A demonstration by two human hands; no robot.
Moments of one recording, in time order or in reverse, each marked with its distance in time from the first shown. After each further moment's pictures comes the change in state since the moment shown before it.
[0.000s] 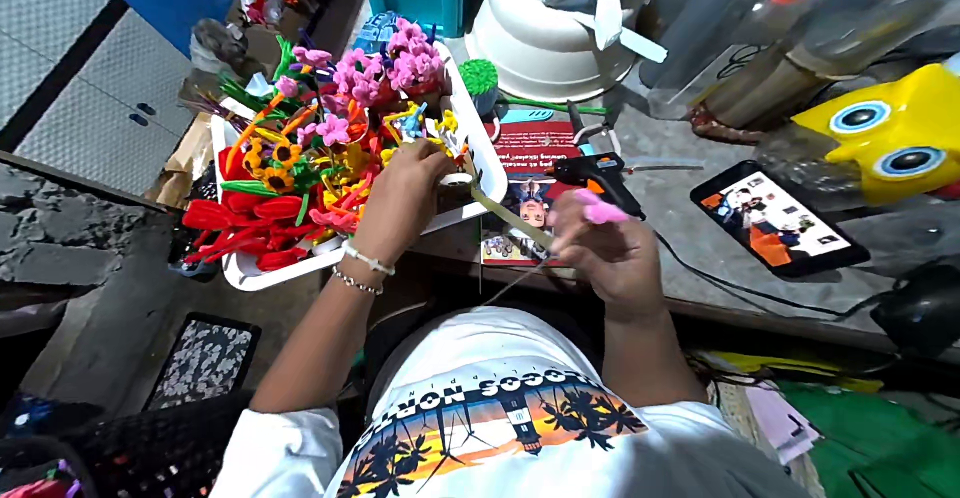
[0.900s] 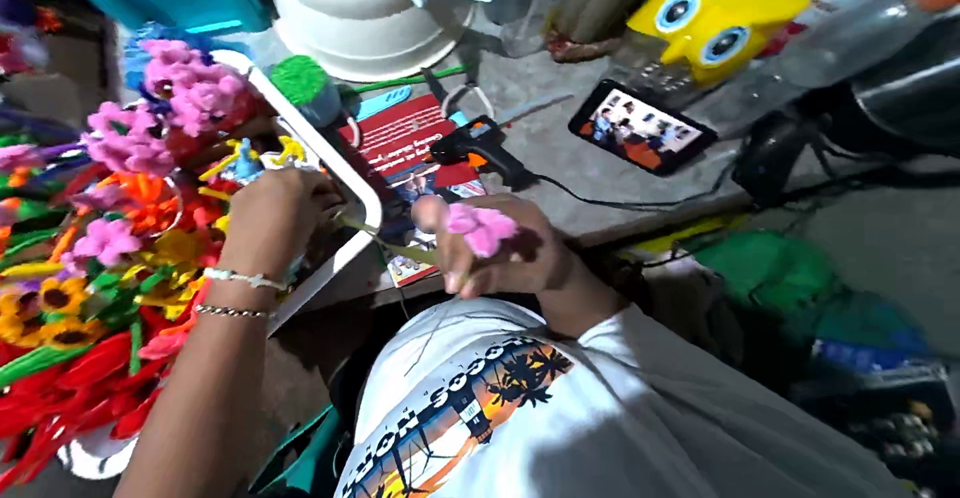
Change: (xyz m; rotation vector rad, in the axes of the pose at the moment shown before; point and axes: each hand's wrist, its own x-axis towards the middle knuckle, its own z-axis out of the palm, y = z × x) left_hand 0.068 -0.016 0.022 0.174 -0.378 0.017; right_hand 0.012 -0.011 -0.011 0.263 -0.064 -0.057
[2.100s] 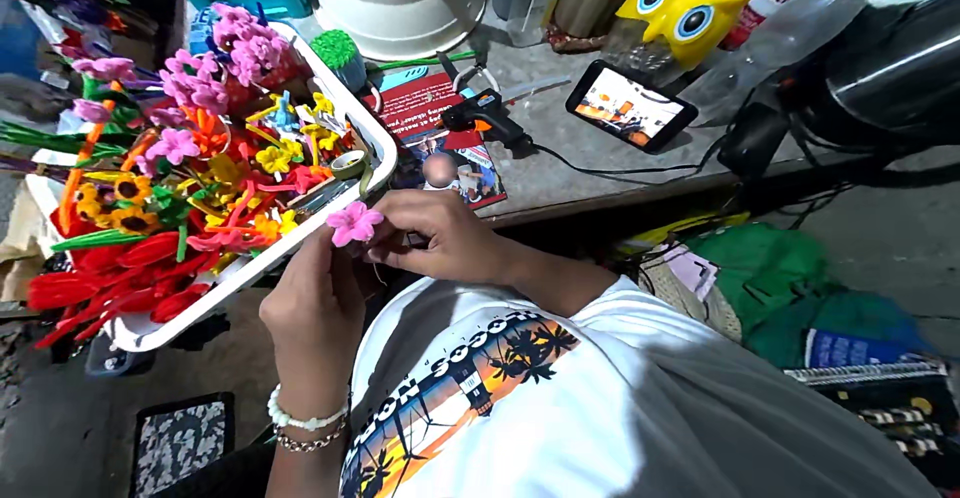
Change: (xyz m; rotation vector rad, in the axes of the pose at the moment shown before) left_hand -0.175 0.101 0.023 -0.164 0.788 0.006; right_hand -0.005 0.007 0.084 -0.530 -0.071 0.015
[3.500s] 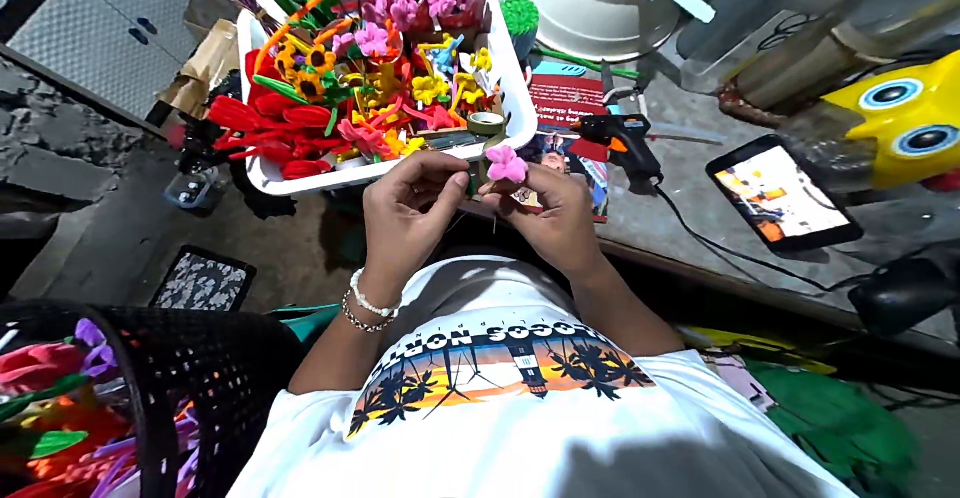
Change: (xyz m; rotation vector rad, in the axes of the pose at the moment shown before) left_hand -0.013 -0.021 -0.001 -0.757 0.137 -0.335; right_hand -0.004 0.014 0.010 -0.096 -0.016 0.091
